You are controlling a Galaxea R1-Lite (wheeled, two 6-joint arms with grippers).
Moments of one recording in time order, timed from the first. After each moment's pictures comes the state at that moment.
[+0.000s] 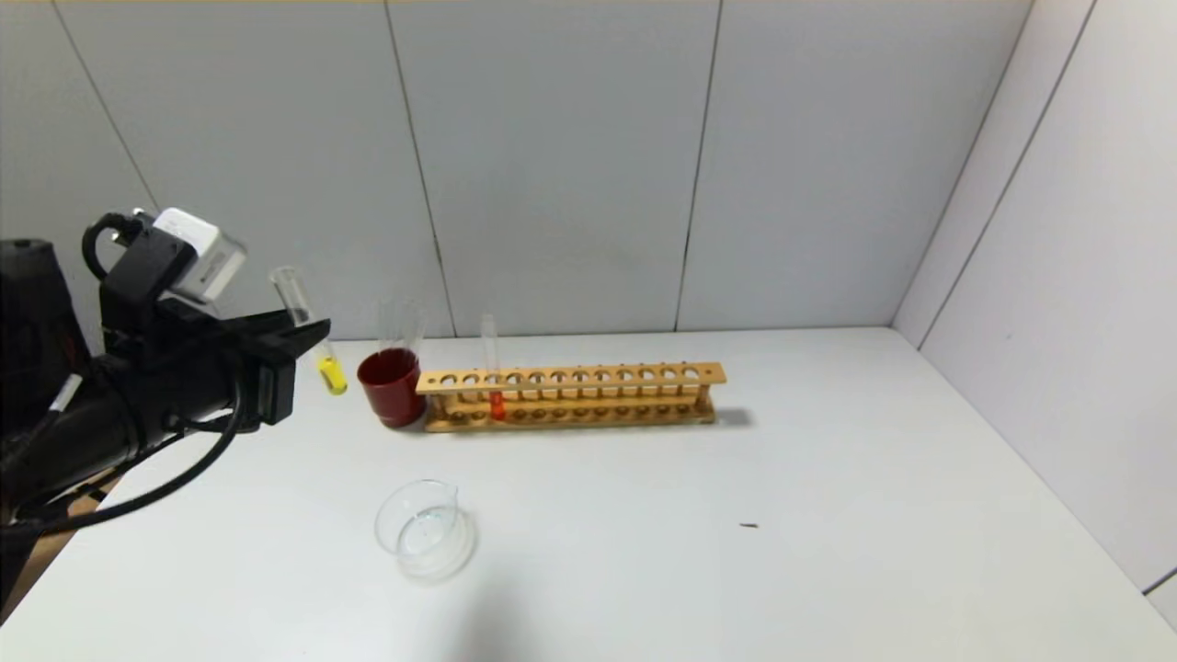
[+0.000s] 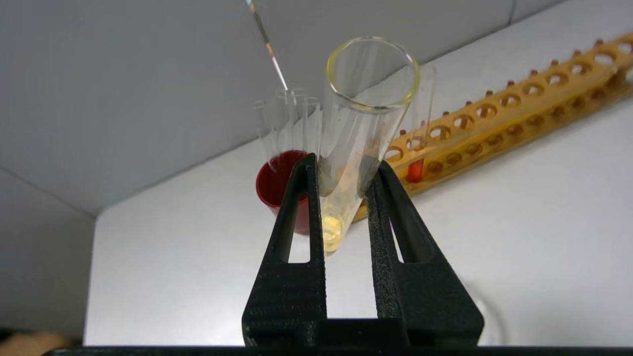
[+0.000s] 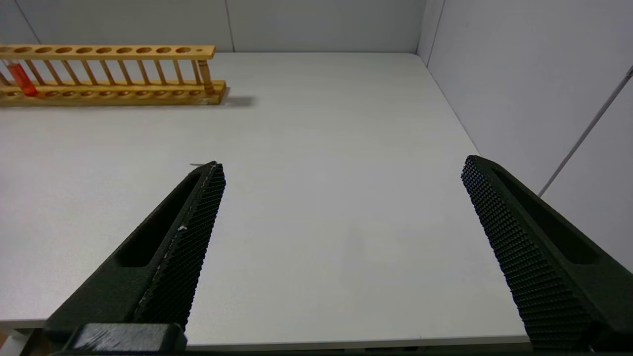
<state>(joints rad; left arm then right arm) -0.15 1.39 -0.60 -0.67 -0.13 0.29 0.00 0.00 0.00 0.00 0.00 0.00</state>
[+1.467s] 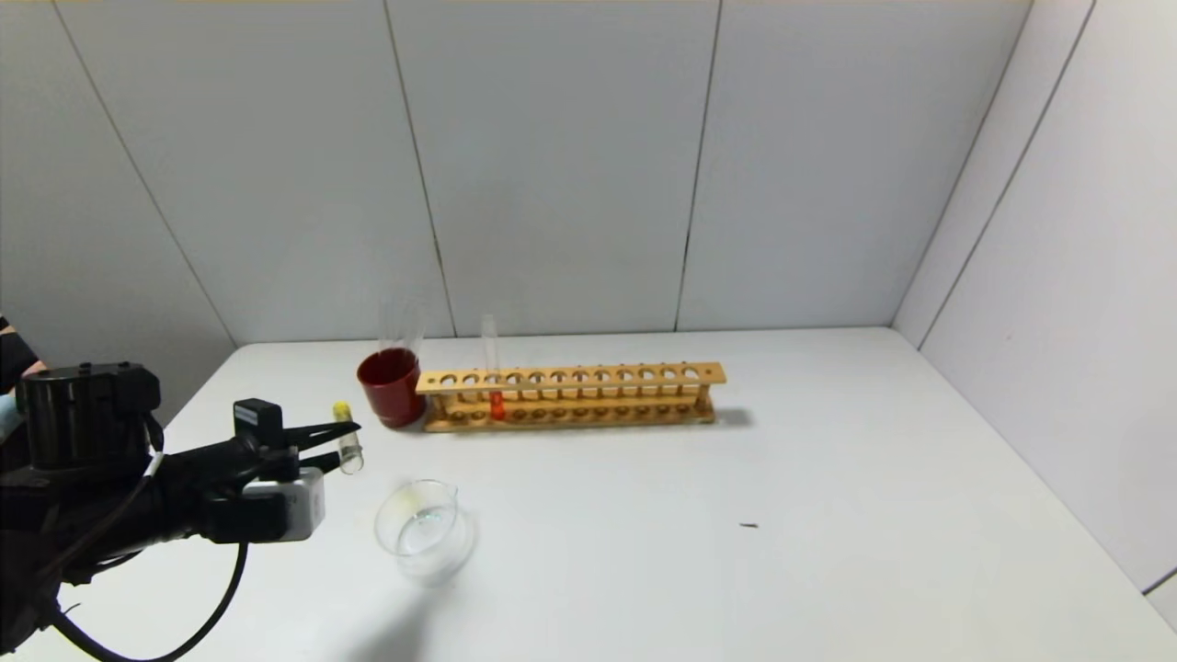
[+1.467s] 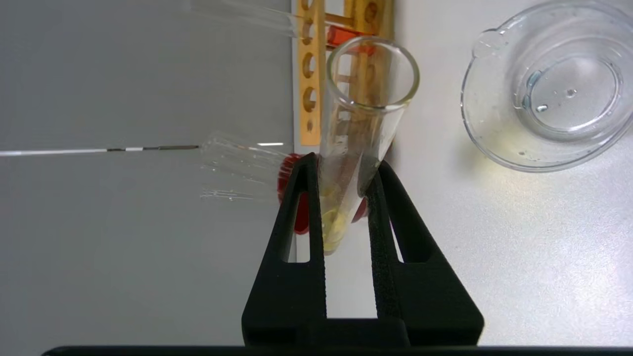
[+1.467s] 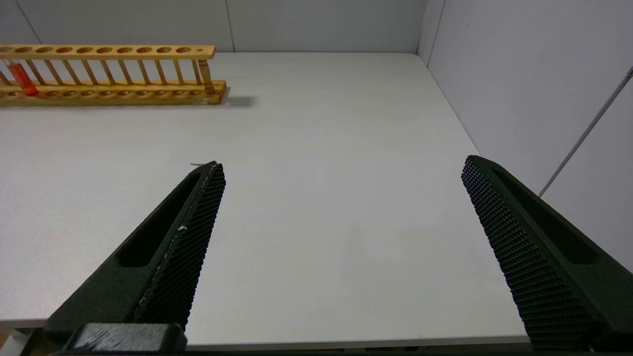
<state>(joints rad) 0.04 1.66 -0.38 -0.86 -0.62 1.57 0.00 0.00 0.00 0.00 0.00 0.00</state>
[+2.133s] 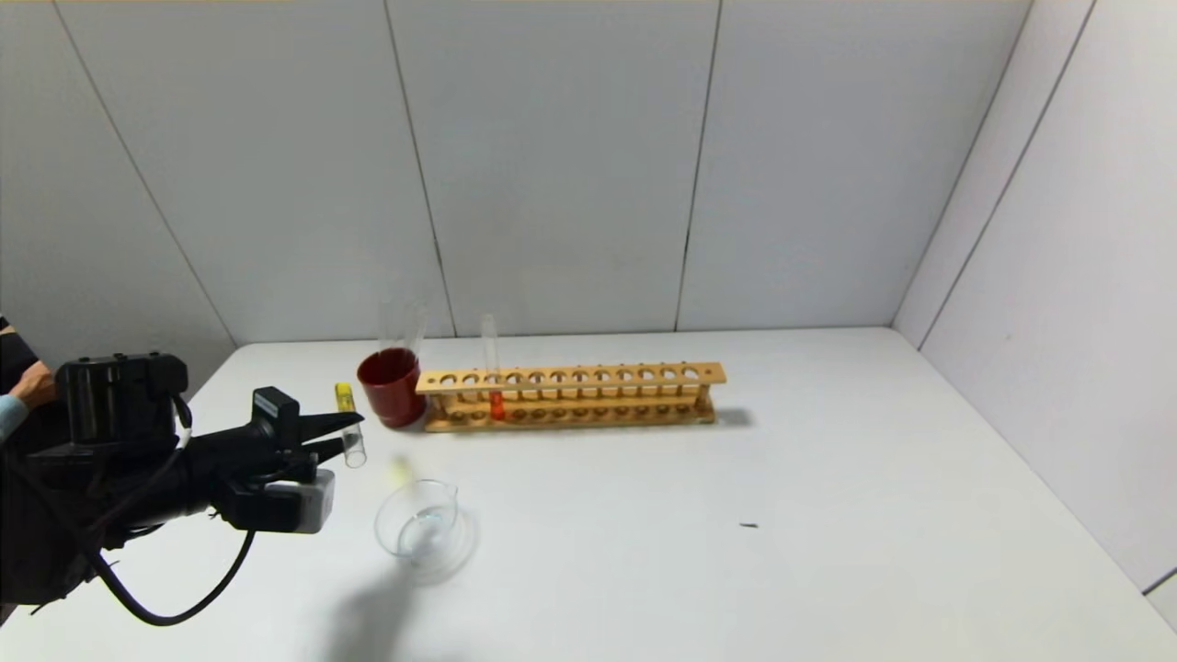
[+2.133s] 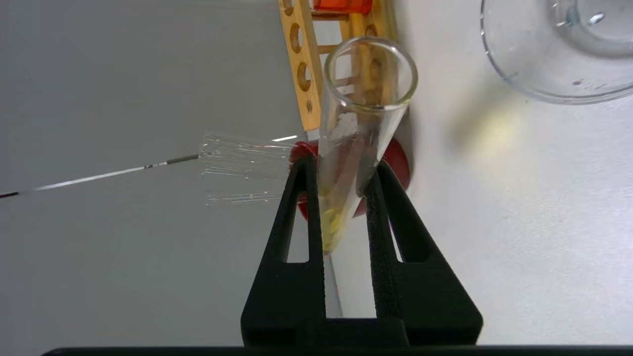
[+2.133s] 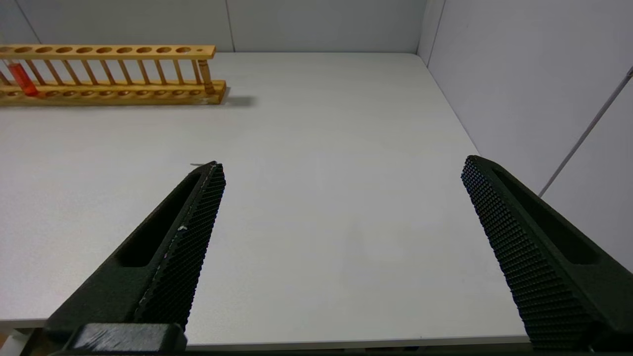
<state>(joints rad) 0.09 1.79 -0.48 -0.86 -0.64 1.80 0.00 0.00 0.00 0.00 0.00 0.00</state>
